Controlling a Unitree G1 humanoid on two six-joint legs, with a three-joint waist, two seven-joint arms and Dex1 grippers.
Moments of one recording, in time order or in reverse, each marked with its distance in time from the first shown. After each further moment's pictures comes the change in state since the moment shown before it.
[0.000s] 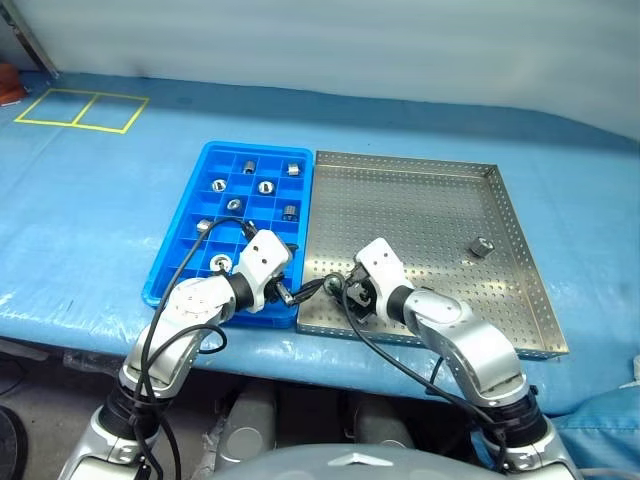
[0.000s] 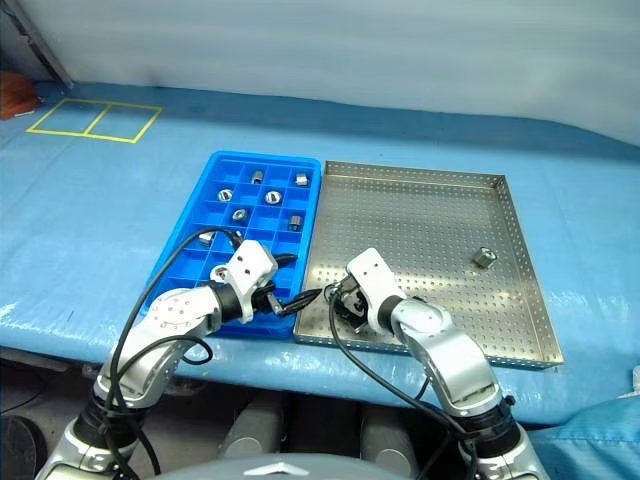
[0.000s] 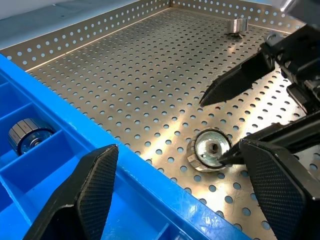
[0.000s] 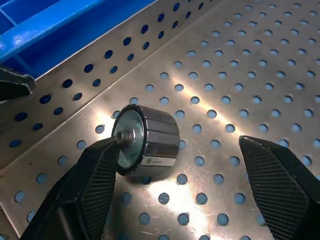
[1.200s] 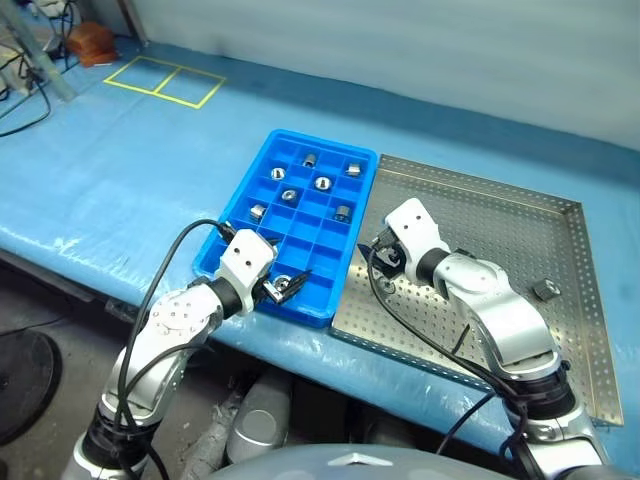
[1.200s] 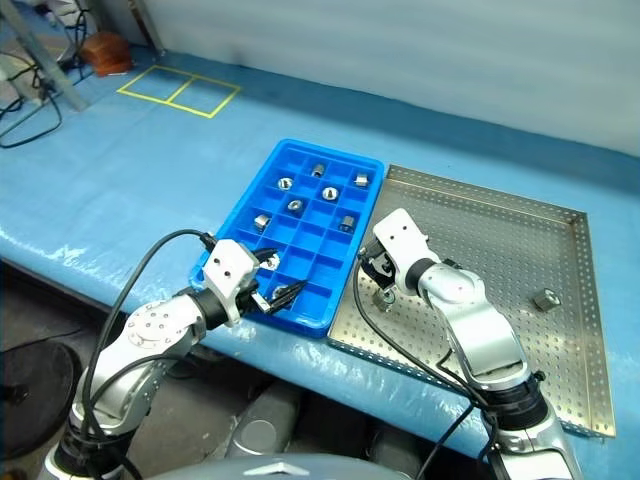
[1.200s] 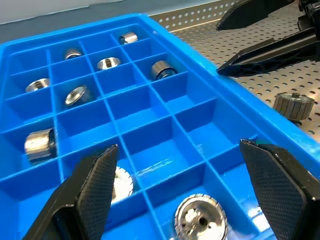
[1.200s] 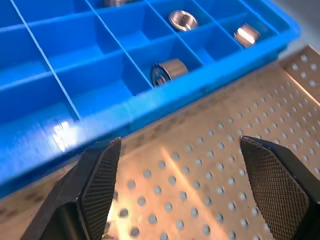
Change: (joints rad) left arm 0.080 -0.002 0.069 -0.175 -0.001 0.070 0.117; right arm -0.088 -0.146 -0.101 -0.050 -0.076 -0.029 0.003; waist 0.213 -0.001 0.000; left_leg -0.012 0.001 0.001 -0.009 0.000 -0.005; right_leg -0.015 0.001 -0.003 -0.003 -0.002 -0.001
